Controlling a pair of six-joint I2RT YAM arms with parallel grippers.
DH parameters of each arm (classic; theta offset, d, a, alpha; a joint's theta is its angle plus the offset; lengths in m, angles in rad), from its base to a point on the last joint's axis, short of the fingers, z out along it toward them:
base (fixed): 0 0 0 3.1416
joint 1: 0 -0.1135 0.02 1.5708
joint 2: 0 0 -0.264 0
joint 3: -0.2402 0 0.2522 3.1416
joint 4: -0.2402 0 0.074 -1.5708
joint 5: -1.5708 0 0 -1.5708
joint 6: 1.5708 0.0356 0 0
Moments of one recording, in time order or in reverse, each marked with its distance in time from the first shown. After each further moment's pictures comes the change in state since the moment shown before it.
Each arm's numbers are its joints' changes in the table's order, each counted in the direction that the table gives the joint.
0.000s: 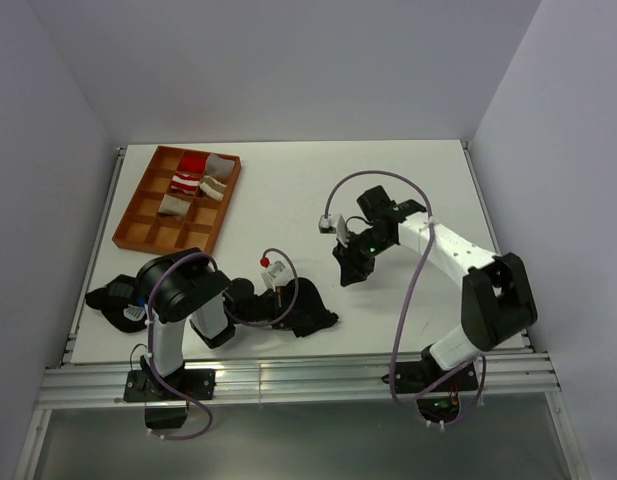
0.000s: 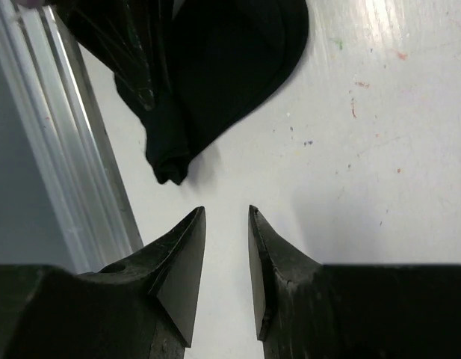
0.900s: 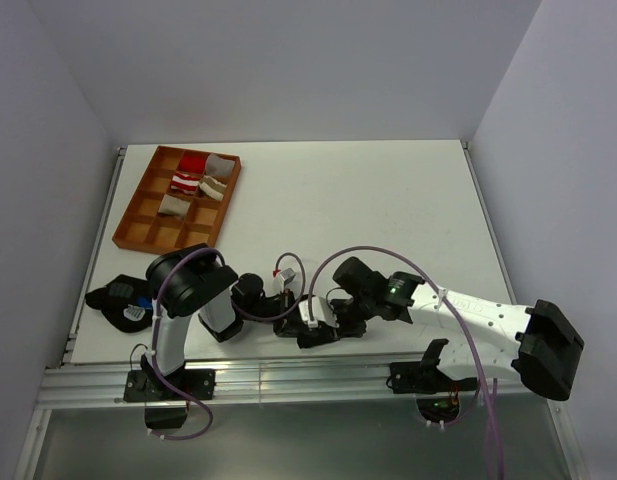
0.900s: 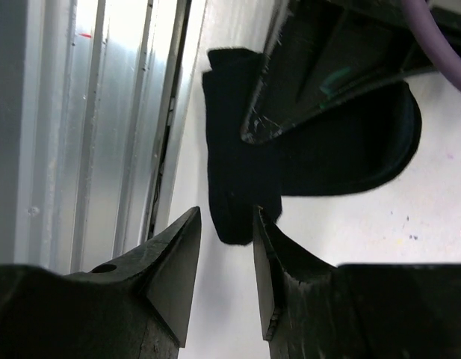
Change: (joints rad) left arm -0.010 0.069 -0.093 -0.111 -0.261 -0.389; right arm -0.504 -0.406 0.435 0.292 -0.230 -0.080
